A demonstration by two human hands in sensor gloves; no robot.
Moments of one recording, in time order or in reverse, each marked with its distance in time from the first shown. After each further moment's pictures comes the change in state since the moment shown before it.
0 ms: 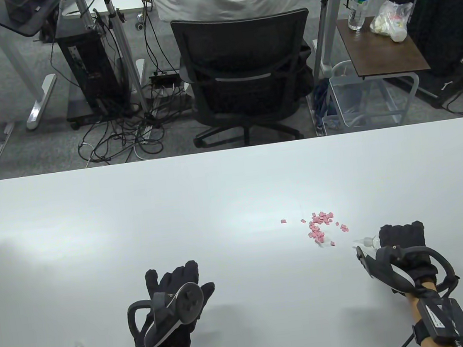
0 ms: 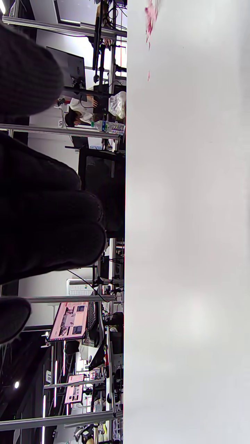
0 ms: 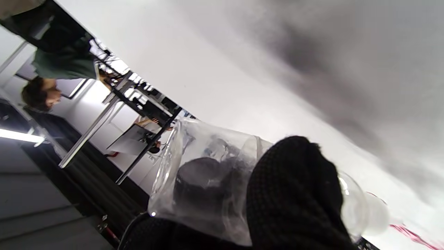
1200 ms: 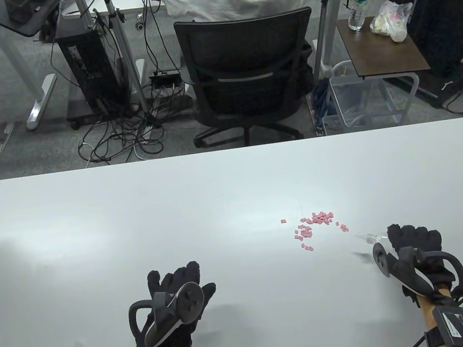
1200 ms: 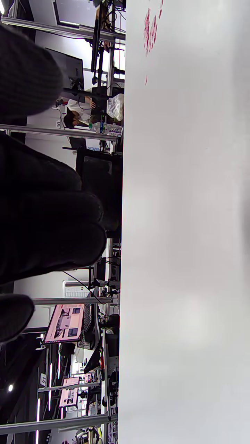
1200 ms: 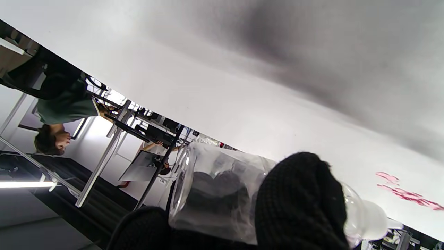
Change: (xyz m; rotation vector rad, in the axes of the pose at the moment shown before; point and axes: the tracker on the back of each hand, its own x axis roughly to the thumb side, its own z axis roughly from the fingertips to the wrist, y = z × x) left_hand 0.002 -0.001 -0.001 -0.016 -0.006 0.008; right_hand -0.025 0.005 0.008 0.040 0.092 -0.161
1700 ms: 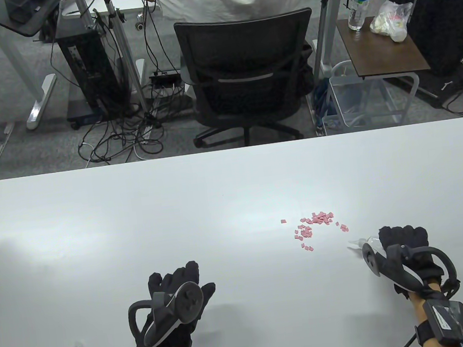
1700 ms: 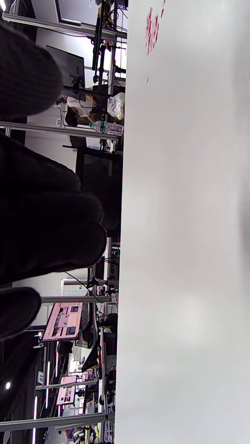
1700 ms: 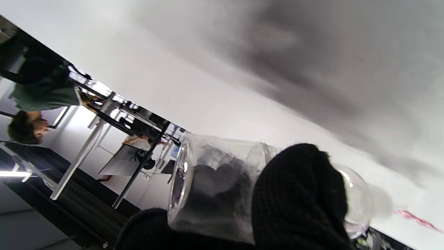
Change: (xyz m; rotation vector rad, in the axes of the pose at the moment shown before) left_hand -0.001 0.000 0.000 -0.001 0.006 0.014; right_hand 0.017 0.003 -0.006 -0.032 -0.082 -0.006
